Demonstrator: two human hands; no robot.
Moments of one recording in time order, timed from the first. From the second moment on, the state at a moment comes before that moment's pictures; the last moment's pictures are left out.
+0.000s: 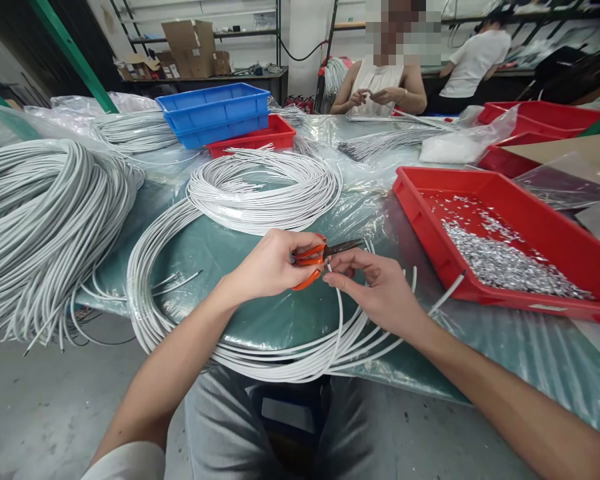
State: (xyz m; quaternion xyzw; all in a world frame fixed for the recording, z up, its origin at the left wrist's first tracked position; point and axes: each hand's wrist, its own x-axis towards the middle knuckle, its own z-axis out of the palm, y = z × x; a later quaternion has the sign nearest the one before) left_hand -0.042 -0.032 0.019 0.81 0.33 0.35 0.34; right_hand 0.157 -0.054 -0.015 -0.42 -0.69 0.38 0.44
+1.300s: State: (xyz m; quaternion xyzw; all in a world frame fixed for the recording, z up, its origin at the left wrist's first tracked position) left_hand -0.046 -0.028 0.018 0.88 0.43 0.20 0.00; right_hand 0.157 -0.055 -0.011 -0.46 -0.57 0.40 0.55
